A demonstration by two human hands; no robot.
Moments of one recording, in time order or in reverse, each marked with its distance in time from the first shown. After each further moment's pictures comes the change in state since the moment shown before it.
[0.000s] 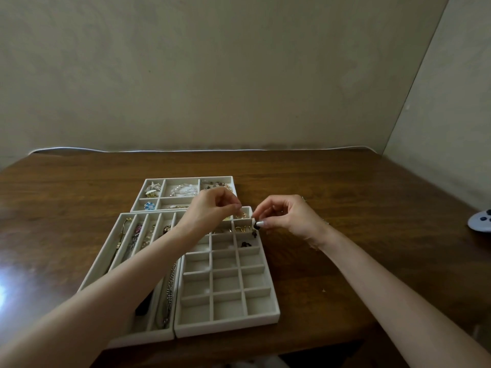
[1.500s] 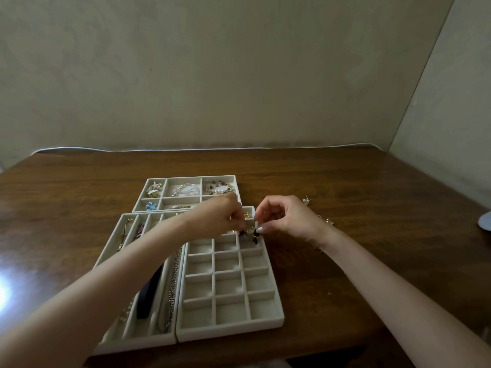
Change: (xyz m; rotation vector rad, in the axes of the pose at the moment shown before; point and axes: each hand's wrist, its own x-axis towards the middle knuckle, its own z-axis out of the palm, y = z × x) left_hand 0.012 0.008 -0.007 0.688 -0.376 0.211; right_hand 0.008 0.001 0.002 -0.107 -0.071 0.024
